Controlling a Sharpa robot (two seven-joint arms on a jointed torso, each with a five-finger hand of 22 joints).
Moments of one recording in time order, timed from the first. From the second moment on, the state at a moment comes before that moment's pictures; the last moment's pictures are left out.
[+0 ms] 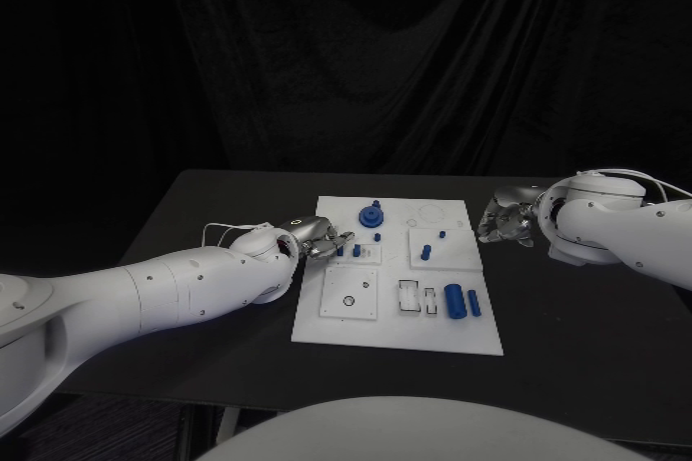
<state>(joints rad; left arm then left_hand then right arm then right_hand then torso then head) 1.05 -0.54 -0.21 1.13 -1.32 -0.34 -0.11 0.83 0.27 0.13 0.30 0.27 0.91 0.05 0.33 1.31 1.46 -0.02 1.57 1.31 1.47 -0.07 1.57 1.31 0.07 1.46 0.04 1.32 1.31 1.32 -0.87 -0.25 1.40 -1.28 0.05 -0.38 1.41 0.02 0.15 0.21 0.30 0.86 0.11 0.08 0.26 1.21 0.02 1.01 1.10 1.40 -0.04 0.97 1.16 0.15 1.31 0.07 0.53 1.31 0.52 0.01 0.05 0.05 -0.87</state>
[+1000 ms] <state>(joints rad) 1.10 -0.65 -0.21 1.20 -1.32 -0.58 0.13 1.12 0.12 0.09 0.28 0.32 0.69 0.10 0.30 1.31 1.47 0.01 1.55 1.31 1.47 -0.04 1.57 1.31 0.07 1.41 0.07 1.28 1.31 1.32 -0.91 -0.25 1.44 -1.27 -0.06 -0.35 1.41 0.02 0.17 0.21 0.31 0.90 0.12 0.09 0.26 1.22 0.02 1.04 1.12 1.40 -0.04 1.00 1.18 0.15 1.31 0.07 0.55 1.31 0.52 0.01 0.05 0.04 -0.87</state>
